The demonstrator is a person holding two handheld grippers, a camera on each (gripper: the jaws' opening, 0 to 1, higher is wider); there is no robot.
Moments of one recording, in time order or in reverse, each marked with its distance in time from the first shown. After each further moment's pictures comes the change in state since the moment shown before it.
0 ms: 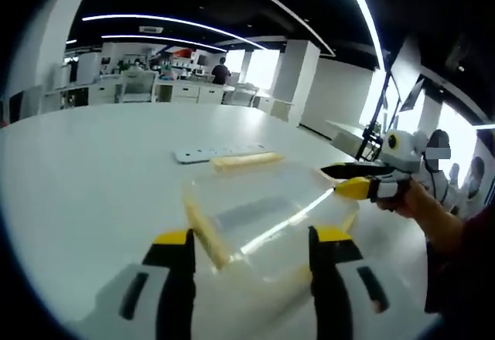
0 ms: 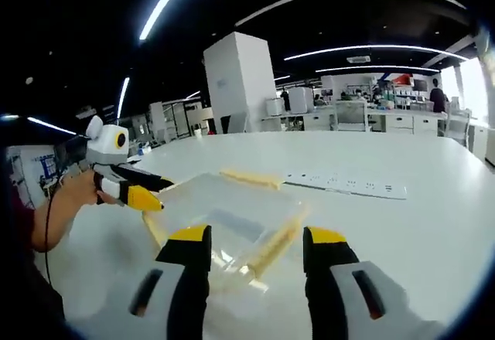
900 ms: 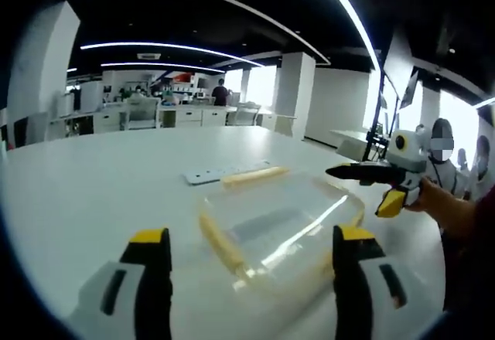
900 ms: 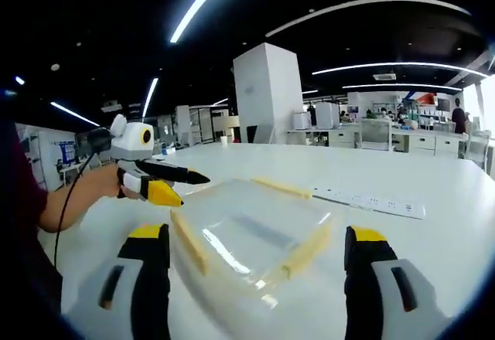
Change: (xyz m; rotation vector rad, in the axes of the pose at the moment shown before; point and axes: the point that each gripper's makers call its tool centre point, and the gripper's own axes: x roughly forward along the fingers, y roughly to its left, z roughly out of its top) left arm -0.001 0.004 0.008 0.099 -0.108 0.043; right arm -0.013 0.040 -0.001 -0.107 -0.059 0.139
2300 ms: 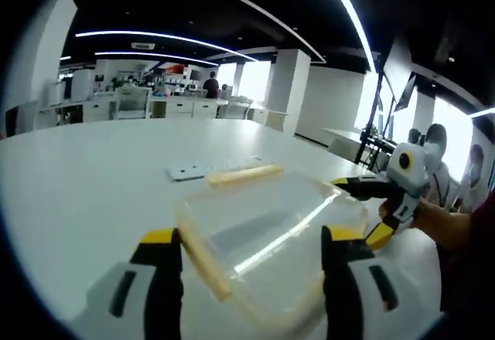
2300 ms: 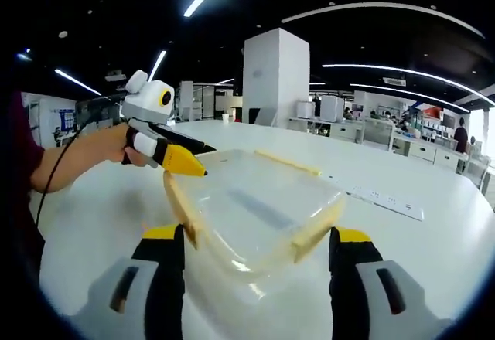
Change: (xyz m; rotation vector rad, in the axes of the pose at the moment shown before) left arm 0.031 -0.010 -0.004 -0.038 0.034 -0.062; right arm 0.010 0.001 -0.027 -0.114 0.095 -0.026
